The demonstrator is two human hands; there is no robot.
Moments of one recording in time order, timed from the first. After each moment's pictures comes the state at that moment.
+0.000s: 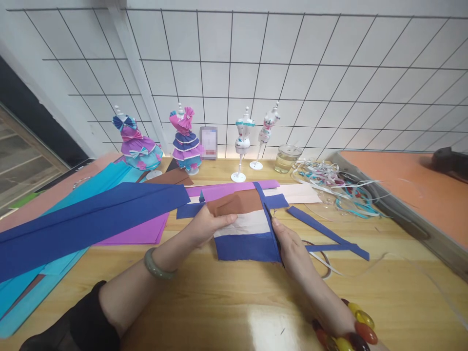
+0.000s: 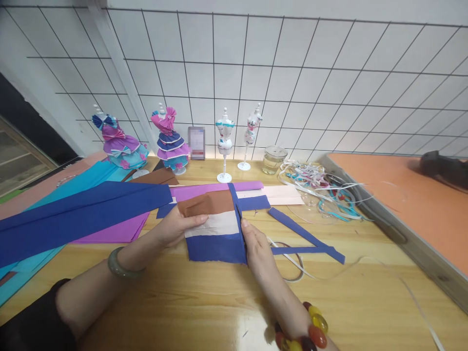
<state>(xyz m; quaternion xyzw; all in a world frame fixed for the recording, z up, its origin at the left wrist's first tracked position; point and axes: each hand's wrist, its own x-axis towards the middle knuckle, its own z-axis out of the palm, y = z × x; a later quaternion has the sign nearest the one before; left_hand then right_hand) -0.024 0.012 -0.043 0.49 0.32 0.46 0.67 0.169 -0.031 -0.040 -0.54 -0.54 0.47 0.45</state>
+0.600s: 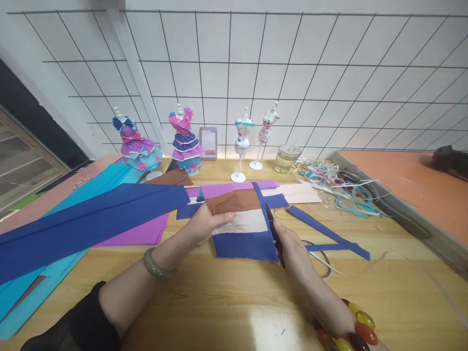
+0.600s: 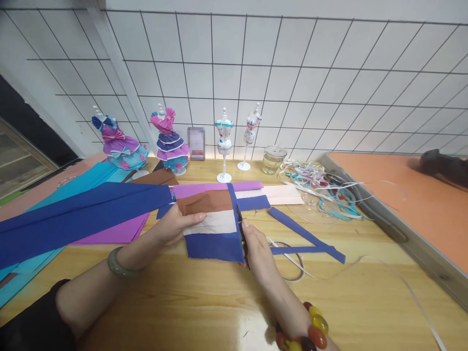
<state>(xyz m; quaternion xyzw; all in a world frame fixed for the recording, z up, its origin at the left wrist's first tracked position) -0.027 0.016 -0.044 0.50 0.30 0.47 0.66 0.168 -0.038 -0.043 -0.55 -0.52 0.51 0.41</state>
